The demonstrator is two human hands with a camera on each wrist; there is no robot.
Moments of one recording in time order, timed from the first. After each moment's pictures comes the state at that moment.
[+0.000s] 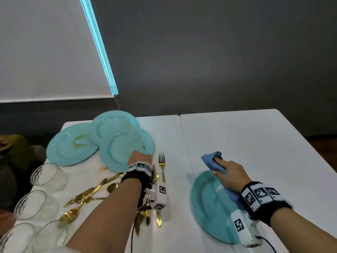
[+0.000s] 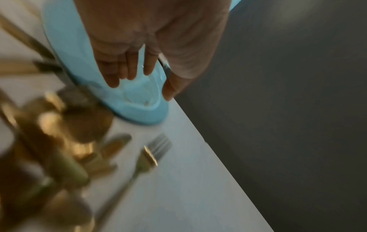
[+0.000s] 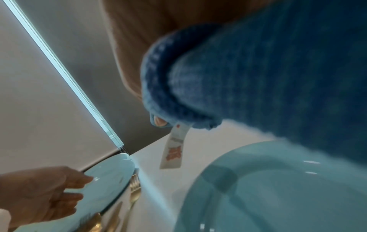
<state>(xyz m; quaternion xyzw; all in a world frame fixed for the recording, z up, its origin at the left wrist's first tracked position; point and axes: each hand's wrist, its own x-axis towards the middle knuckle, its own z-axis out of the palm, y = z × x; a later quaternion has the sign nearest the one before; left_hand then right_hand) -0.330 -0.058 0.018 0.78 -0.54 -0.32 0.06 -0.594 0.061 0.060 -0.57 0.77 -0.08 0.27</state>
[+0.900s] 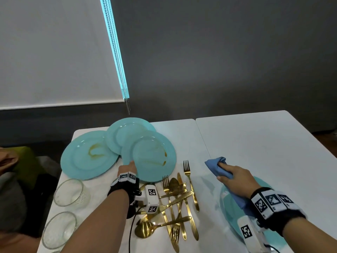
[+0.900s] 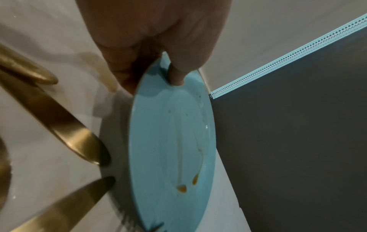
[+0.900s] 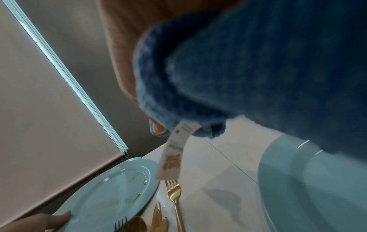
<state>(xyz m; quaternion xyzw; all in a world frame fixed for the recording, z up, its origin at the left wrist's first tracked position) -0.194 -0.107 -0.001 0.77 -0.42 -0.45 0.19 -0.493 0.029 0.074 -0.52 0.80 -0.07 0.29</state>
